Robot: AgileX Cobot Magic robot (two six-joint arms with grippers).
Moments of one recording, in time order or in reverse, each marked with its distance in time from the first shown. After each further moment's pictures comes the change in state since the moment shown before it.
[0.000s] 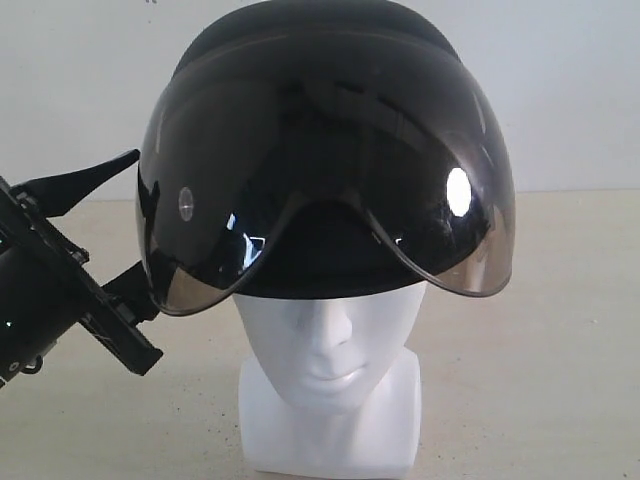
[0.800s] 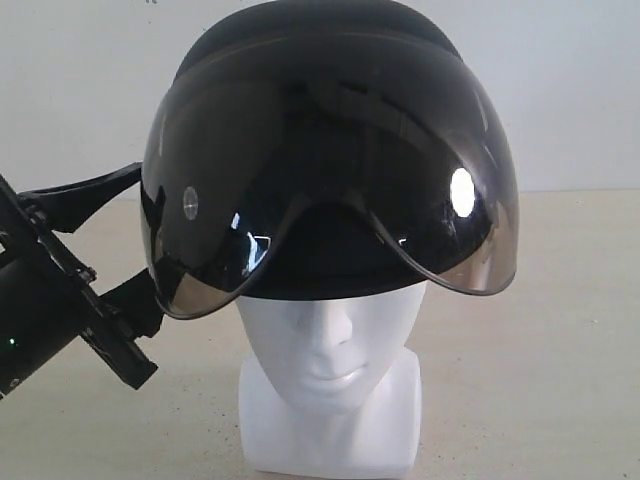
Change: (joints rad) left arm 0.000 0.000 0.018 0.045 0.000 0.106; right arm 0.000 0.000 0.000 0.000 0.000 0.000
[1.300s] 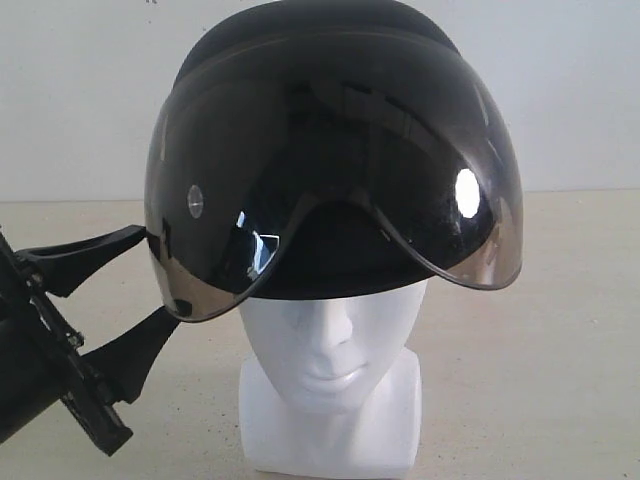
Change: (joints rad) left arm 0.000 0.000 0.110 0.001 0.011 0.024; right arm 0.000 0.000 0.000 0.000 0.000 0.000
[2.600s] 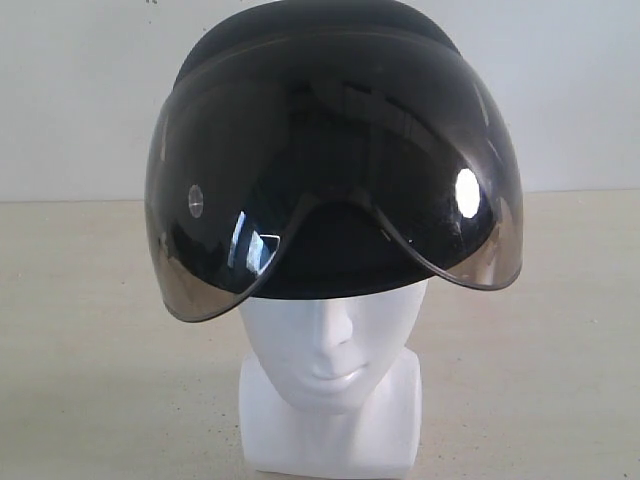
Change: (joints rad) left arm 0.002 -0.714 0.152 -0.030 0.293 0.792; right arm 0.000 0.000 0.000 0.000 0.000 0.000
